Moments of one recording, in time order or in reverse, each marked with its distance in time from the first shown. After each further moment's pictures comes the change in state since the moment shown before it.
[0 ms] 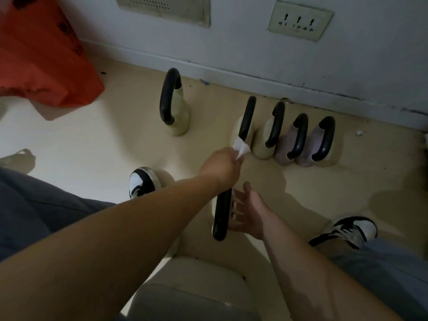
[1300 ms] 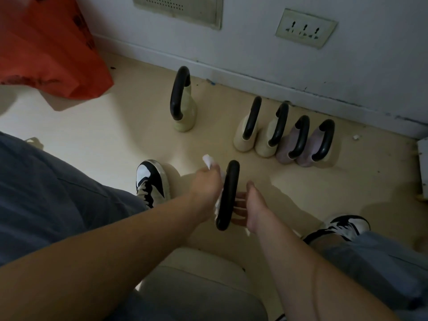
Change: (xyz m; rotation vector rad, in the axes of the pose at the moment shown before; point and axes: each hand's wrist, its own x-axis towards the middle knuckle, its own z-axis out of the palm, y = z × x) left_hand -0.075 -0.017 -0.014 -0.842 0.063 -0.581; right_hand -0.023 0.008 0.026 -0.009 0.188 -0.074
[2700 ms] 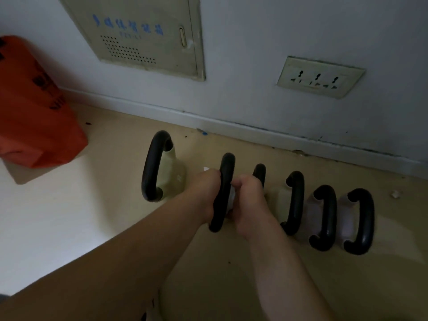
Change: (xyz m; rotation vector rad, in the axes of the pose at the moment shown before) left_hand 0.184 0.183 0.043 -0.247 -0.205 -0.232; right_hand 0.066 -0.235 0.072 0.227 -0.210 -0.124
